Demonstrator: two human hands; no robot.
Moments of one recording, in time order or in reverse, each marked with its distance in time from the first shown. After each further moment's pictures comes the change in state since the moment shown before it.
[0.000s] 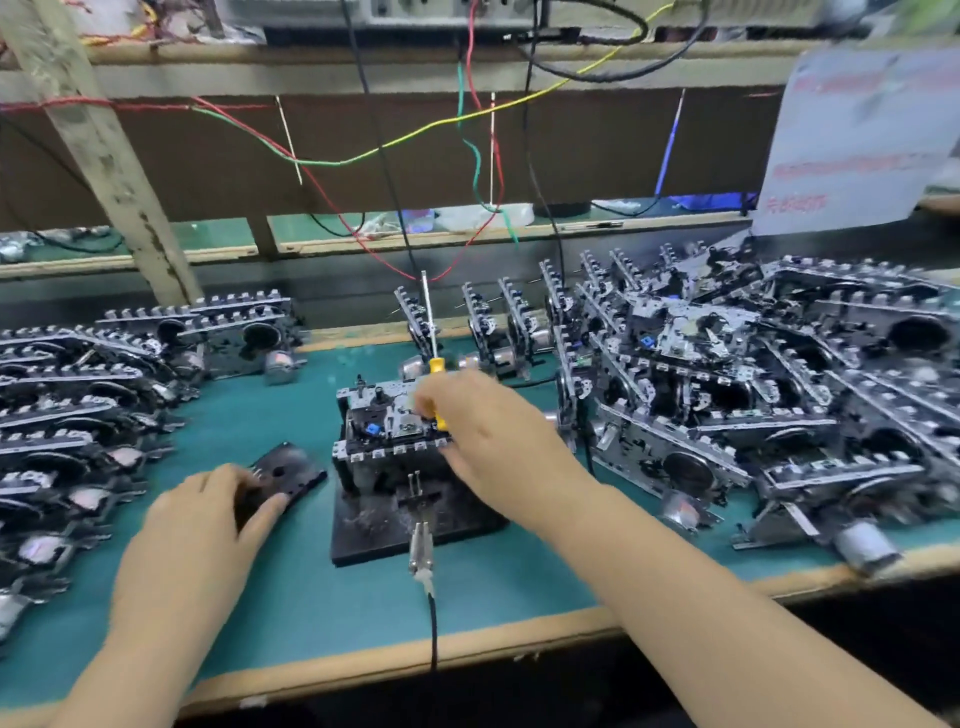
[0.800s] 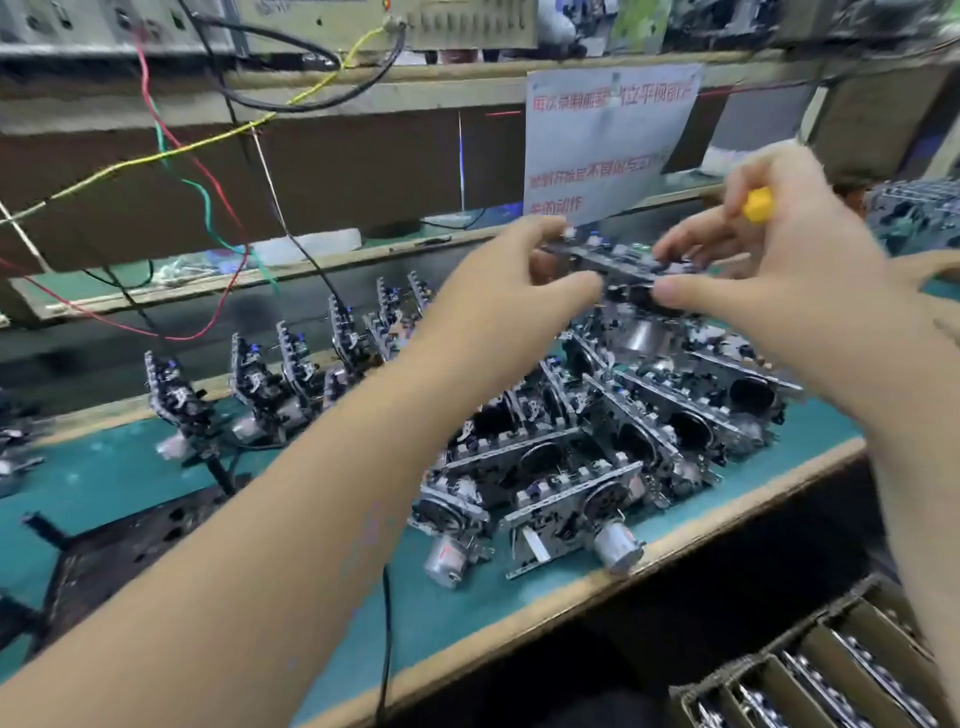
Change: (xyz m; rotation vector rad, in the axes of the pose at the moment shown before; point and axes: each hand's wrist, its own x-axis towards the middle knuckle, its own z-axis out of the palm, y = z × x) left_hand -0.012 0.441 -0.088 -0.895 -0.335 0.725; right_hand -0.147 0.125 -0.288 0.113 0.522 0.463
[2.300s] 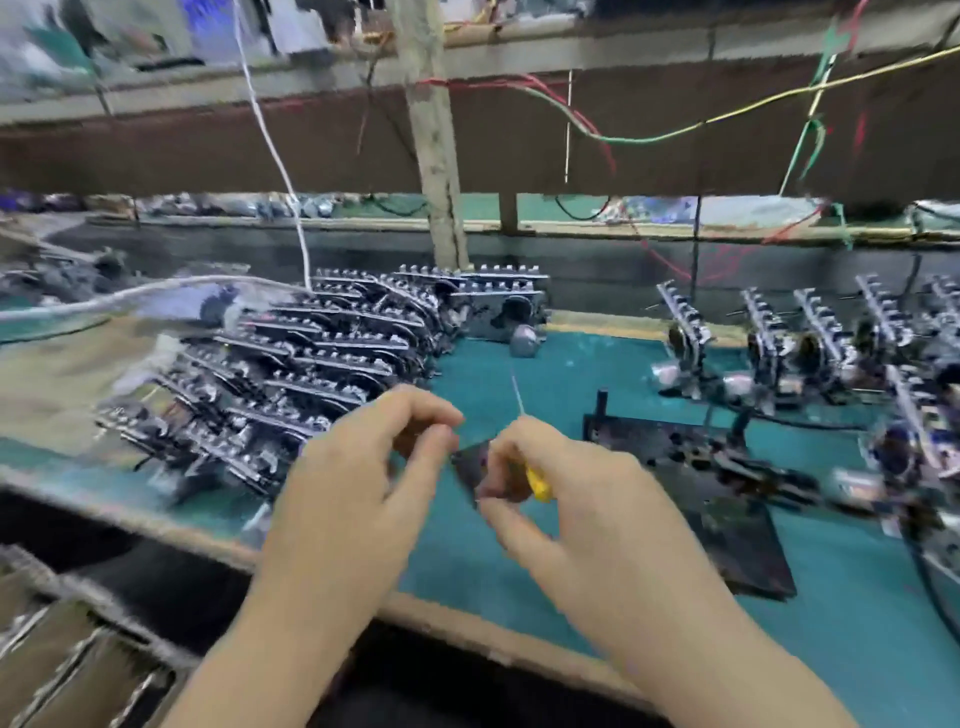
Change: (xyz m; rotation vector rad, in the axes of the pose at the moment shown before) left_hand -0.341 -0.148 -0.250 0.515 0.700 -0.330; right_hand -0.141 -0.225 0.356 0.090 -0.769 -0.429
